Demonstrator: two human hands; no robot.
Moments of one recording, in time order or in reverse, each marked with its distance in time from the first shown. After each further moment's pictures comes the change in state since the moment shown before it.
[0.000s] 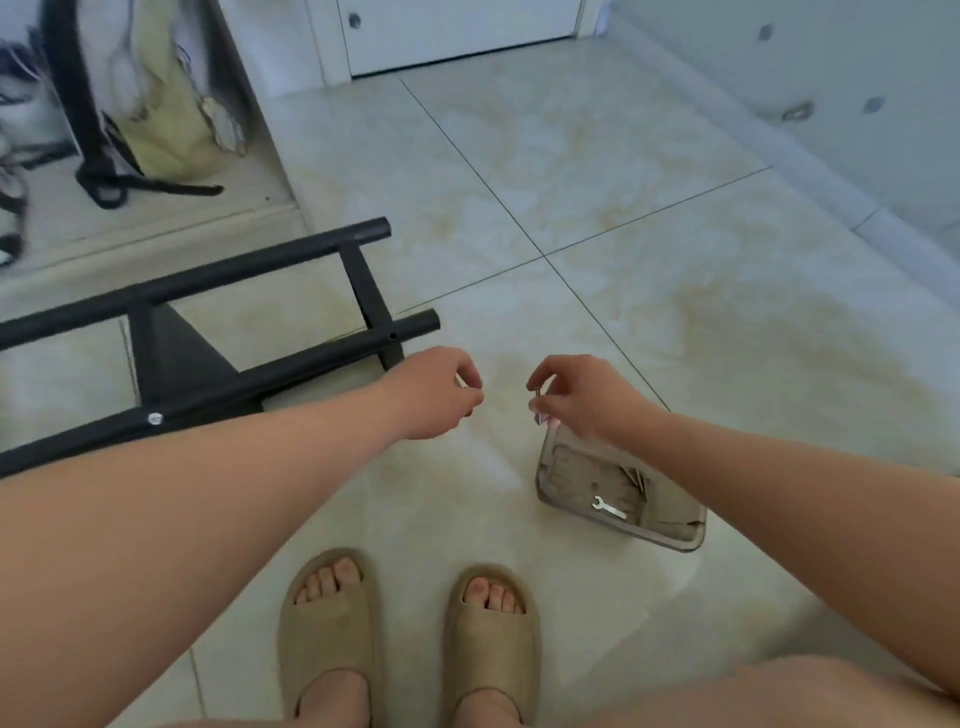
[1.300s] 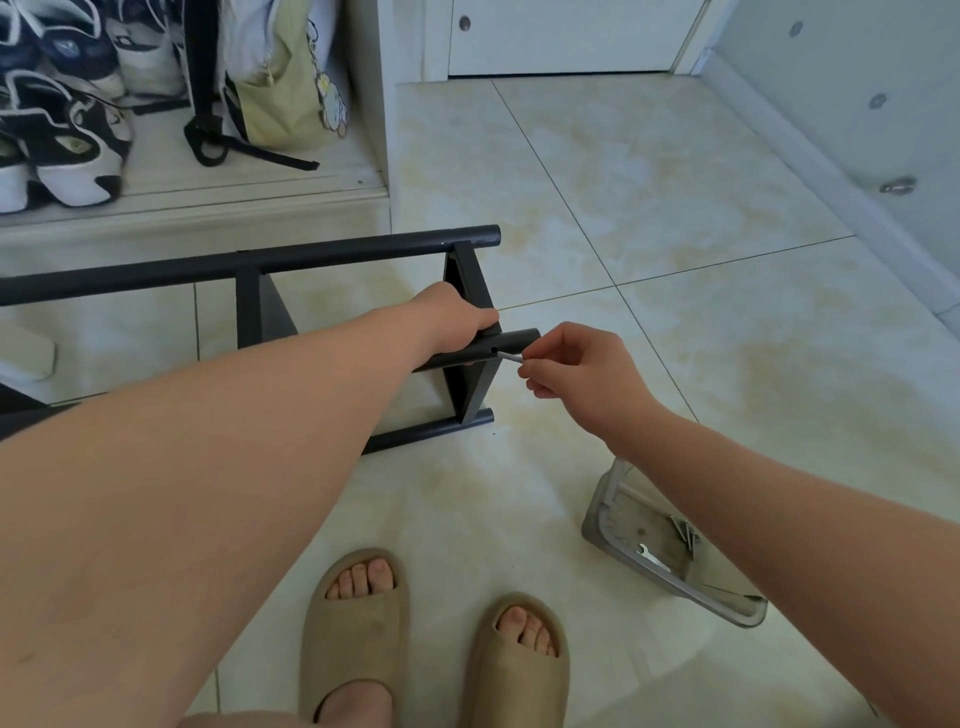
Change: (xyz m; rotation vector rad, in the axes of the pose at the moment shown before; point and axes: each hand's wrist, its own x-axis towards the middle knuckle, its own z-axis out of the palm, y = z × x) left_hand 0.054 -0.064 -0.083 -0.269 0.183 -0.268; right_hand 0.036 -0.104 0.040 0.436 0.130 -0.052
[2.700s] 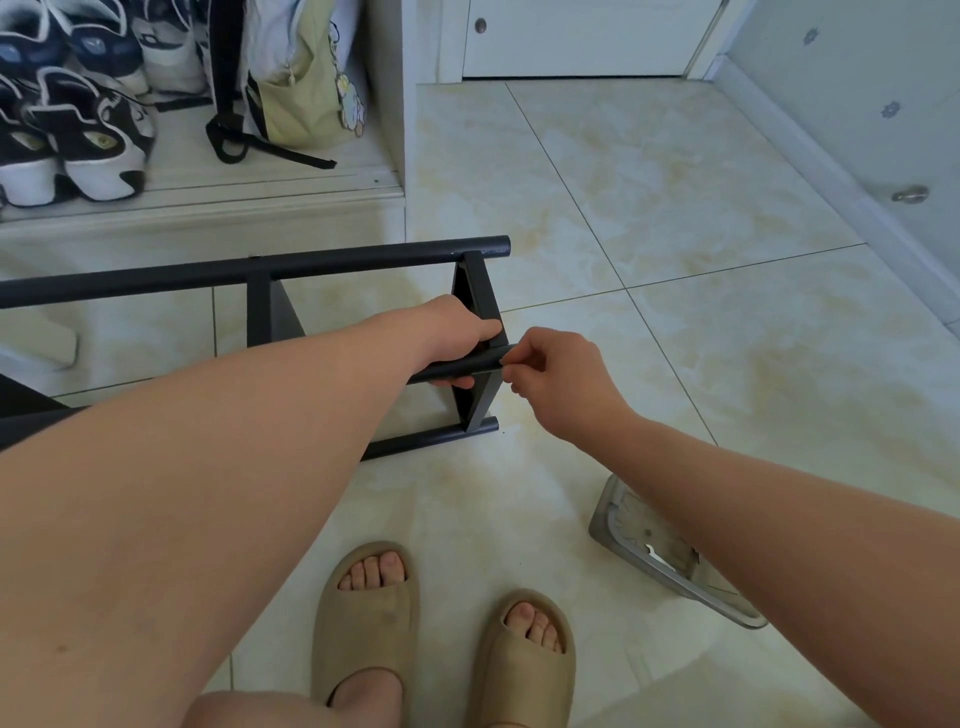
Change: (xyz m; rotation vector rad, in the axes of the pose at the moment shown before) left_hand -0.014 -0.013 -0.007 -0.120 -0.147 -0.074; right_hand -0.002 -0.014 0.033 -0.318 -0.032 -0.094
